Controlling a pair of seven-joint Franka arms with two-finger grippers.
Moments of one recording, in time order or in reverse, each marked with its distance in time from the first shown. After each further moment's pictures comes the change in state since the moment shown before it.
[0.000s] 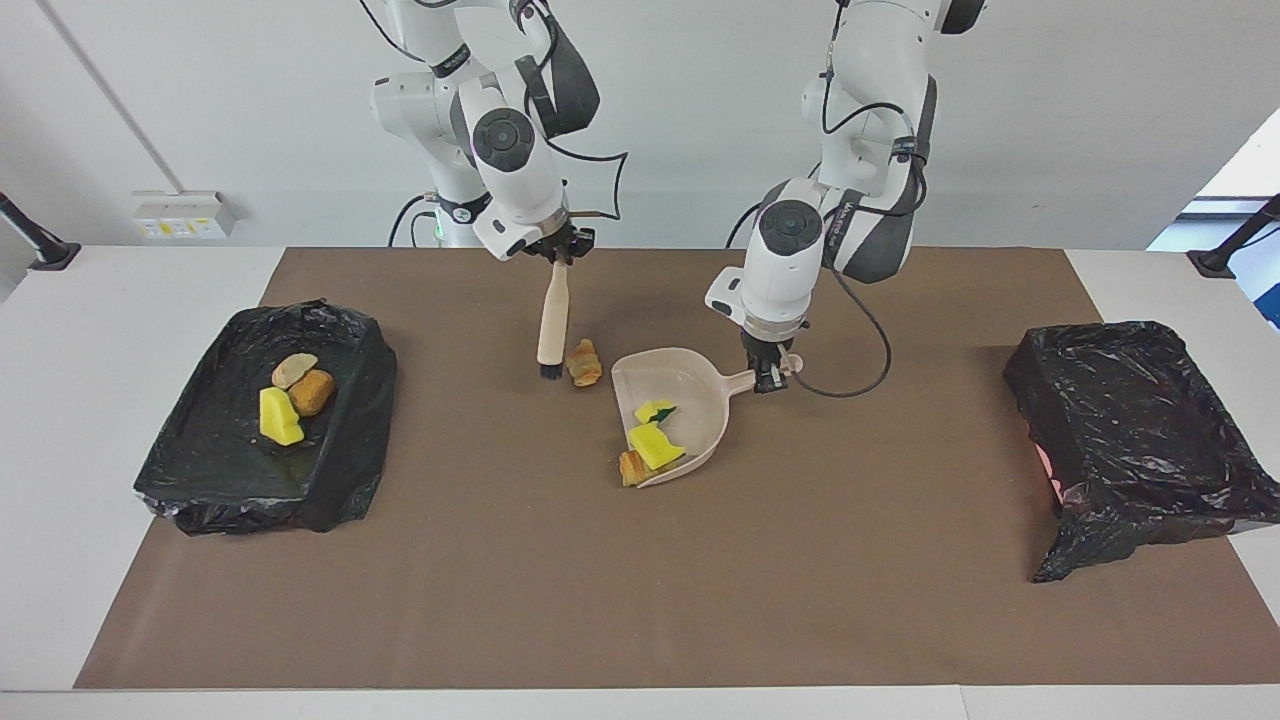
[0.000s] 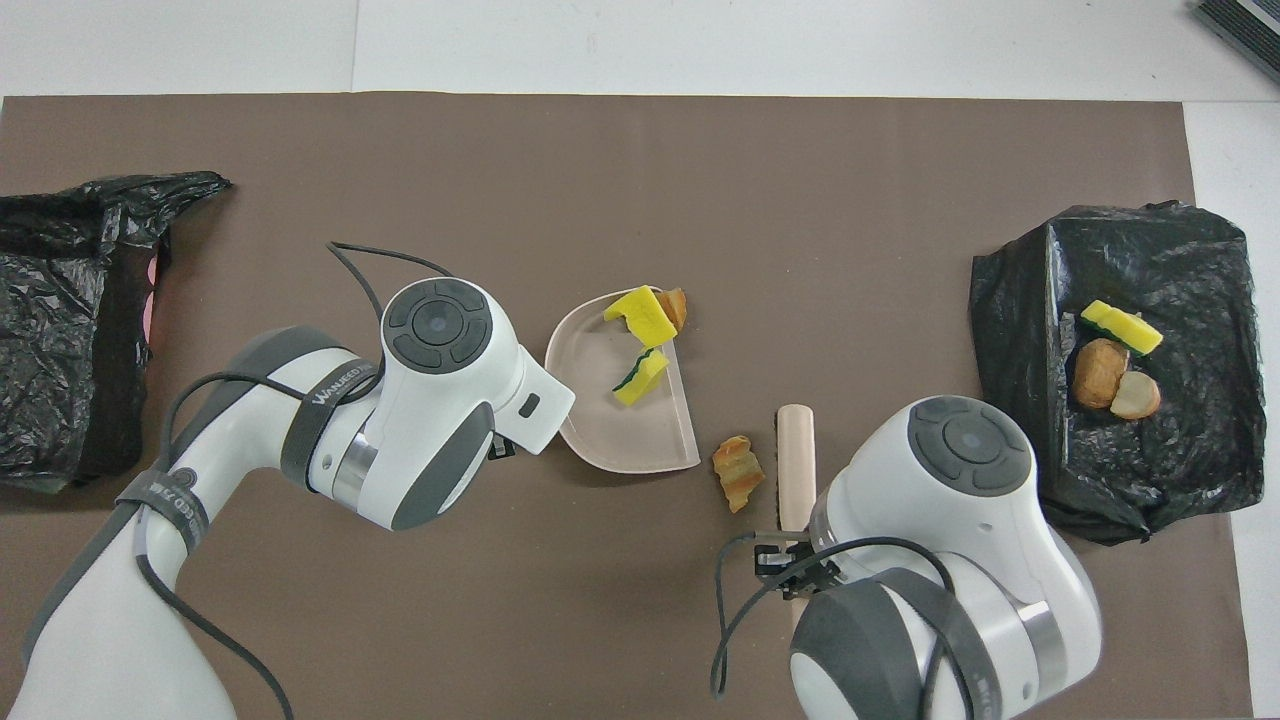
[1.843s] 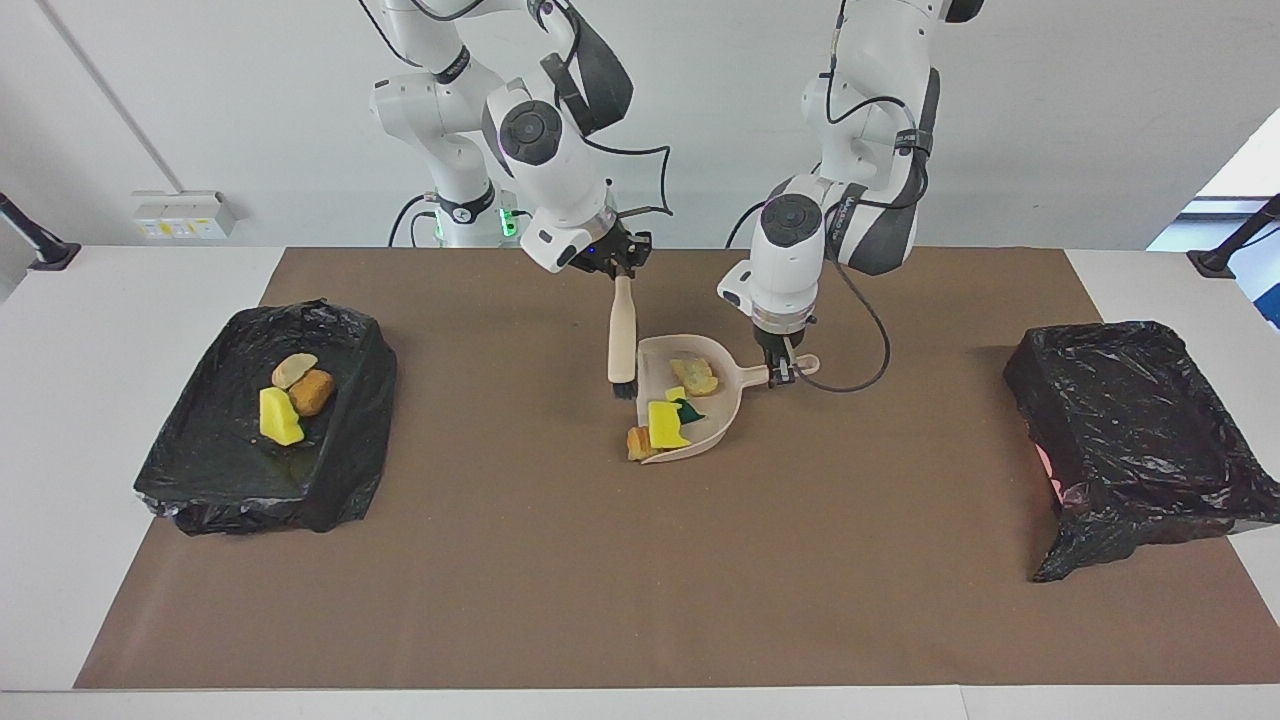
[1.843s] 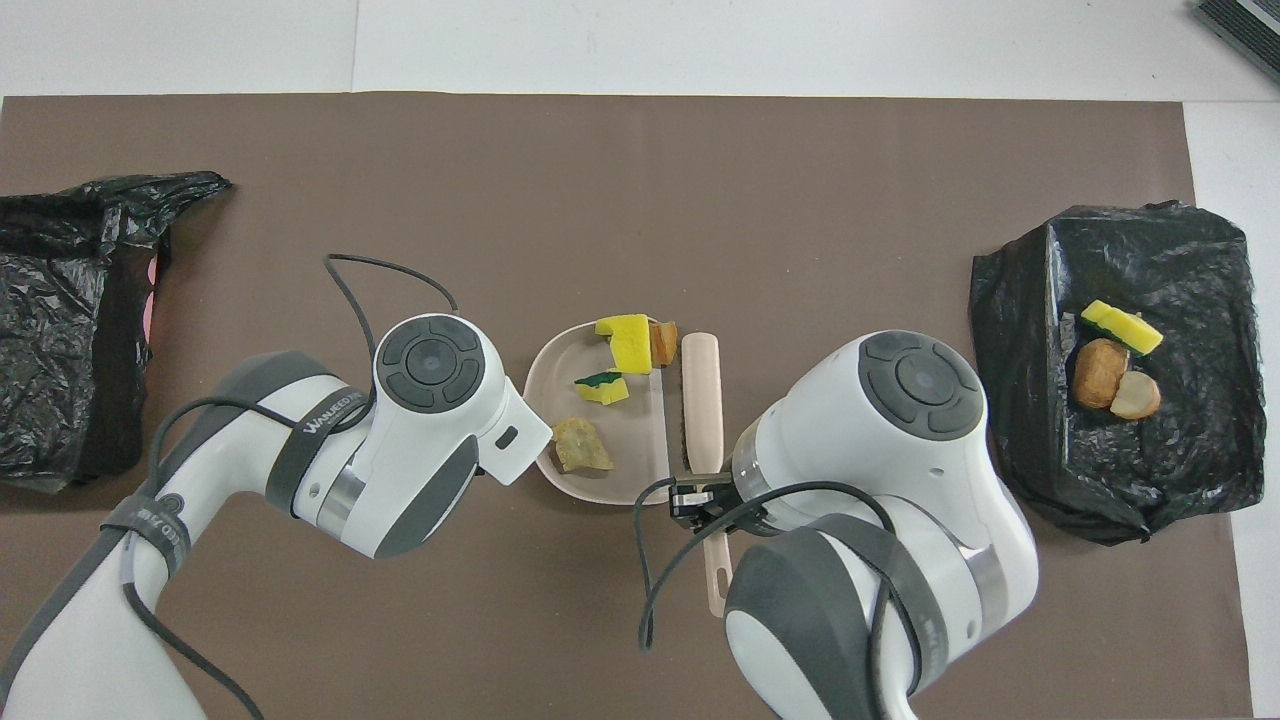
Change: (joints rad) left arm 0.006 -0.056 0.004 -0.105 0.078 0.041 0.096; right arm 0.078 0.178 -0.009 0.268 0.014 0.086 -0.077
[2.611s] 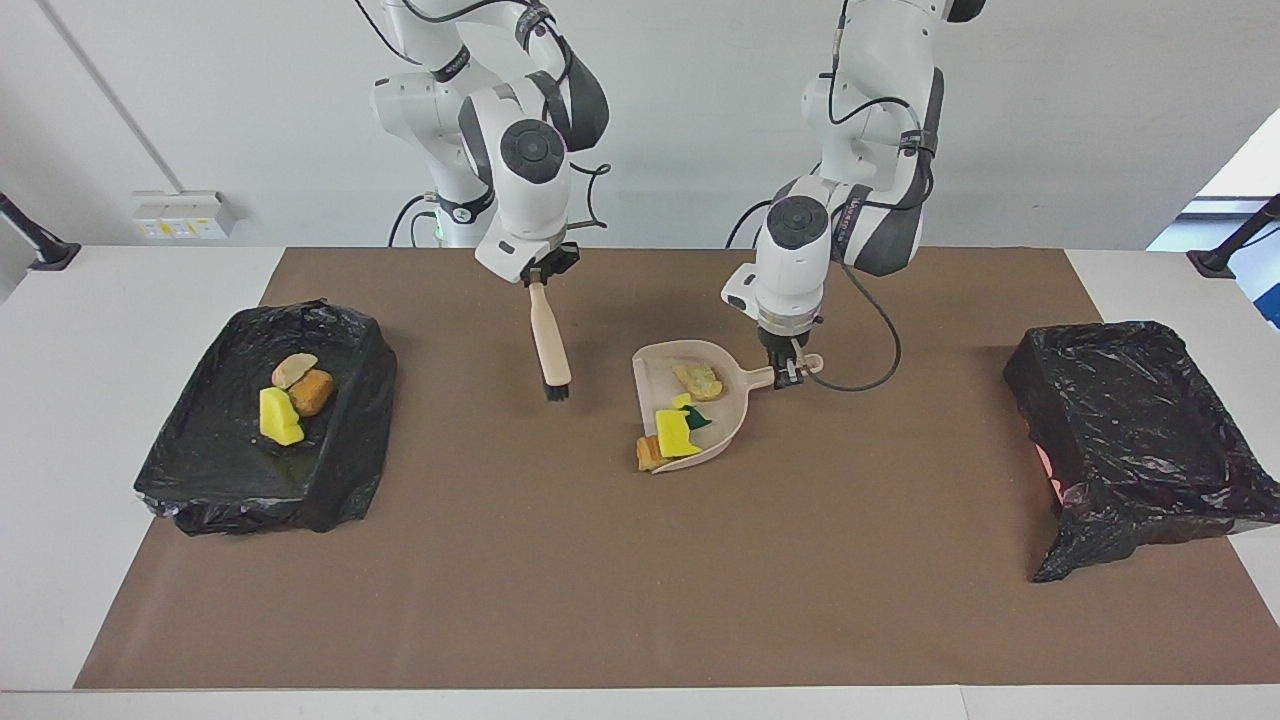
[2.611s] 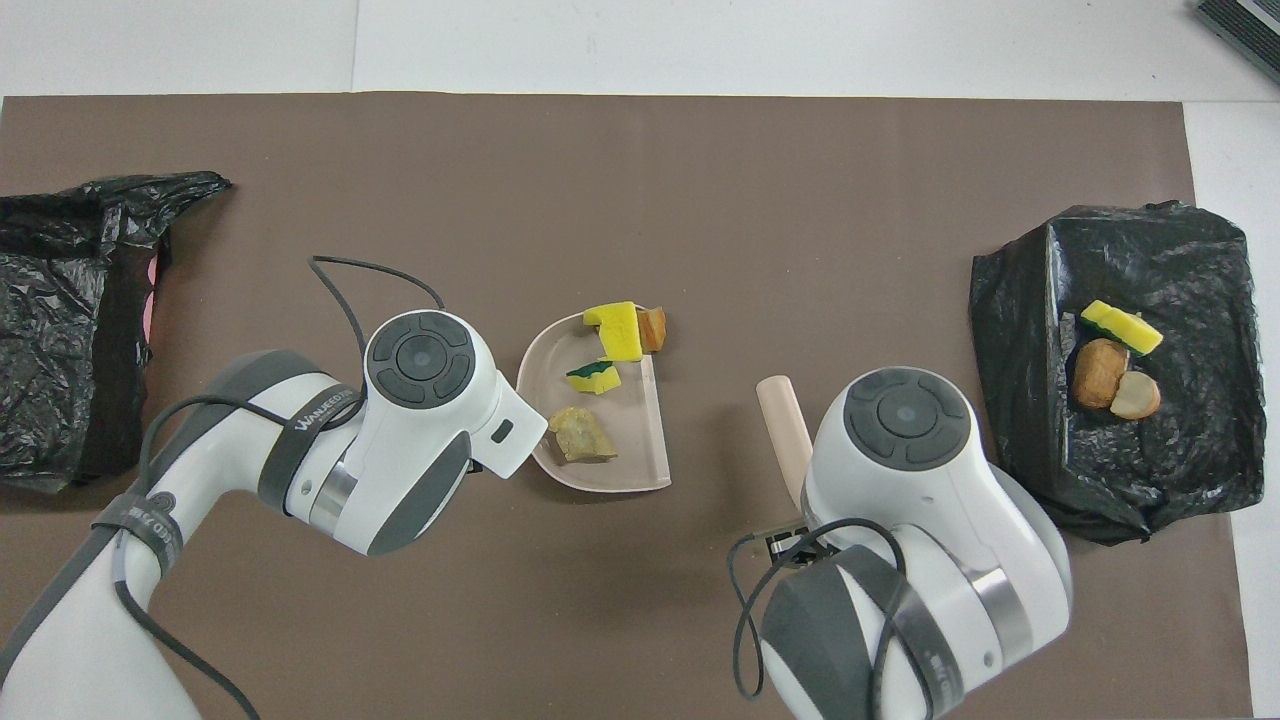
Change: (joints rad) left arm 0.011 -0.001 0.001 -0.002 0.000 0.000 -0.053; right arm -0.029 -0.100 0.004 -0.152 -0.198 -0.131 -0.102
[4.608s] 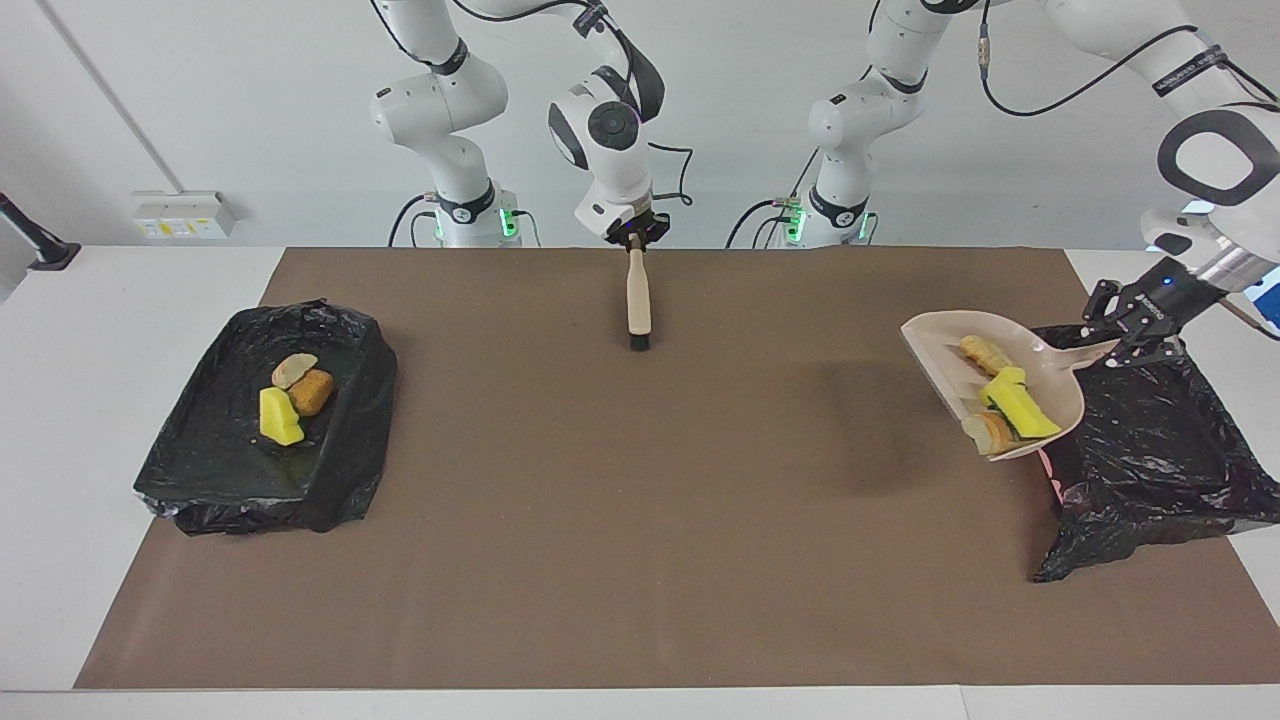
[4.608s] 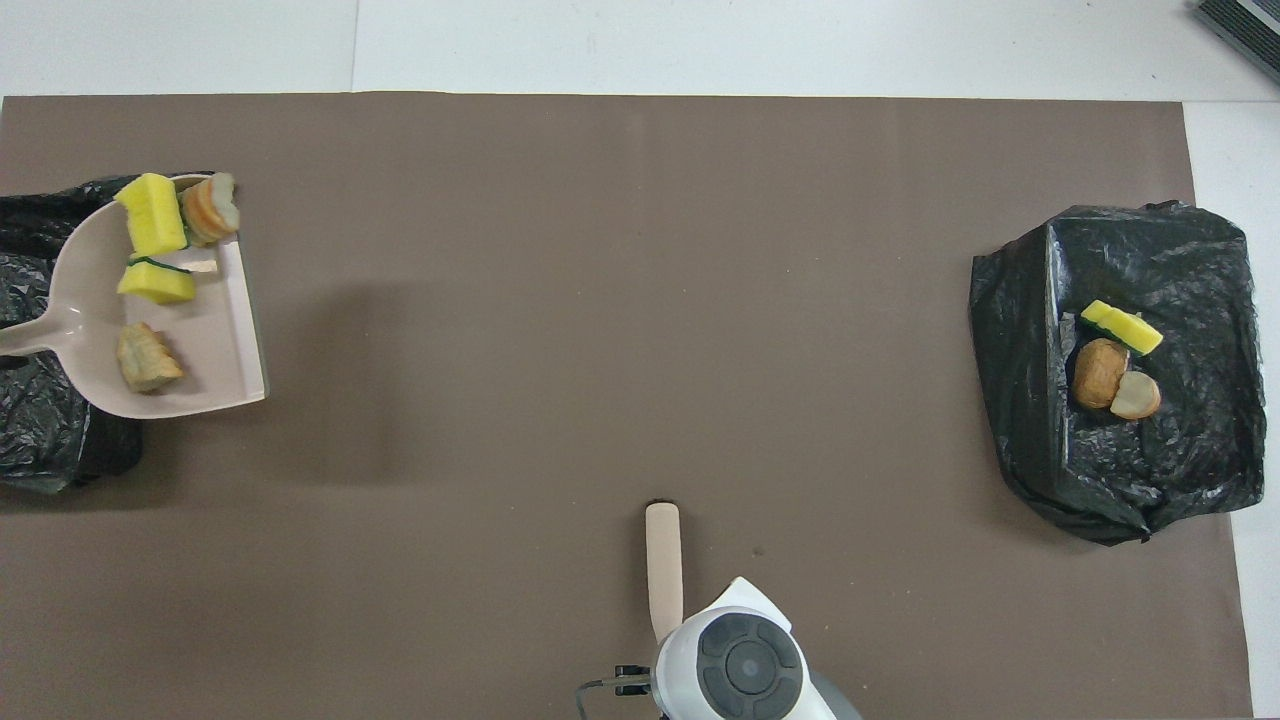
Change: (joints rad) left arm 0.912 -0.022 0.006 0.327 -0.454 -0.313 0.985; right arm 0.363 -0.049 0.012 -0.315 0.317 0.471 0.339
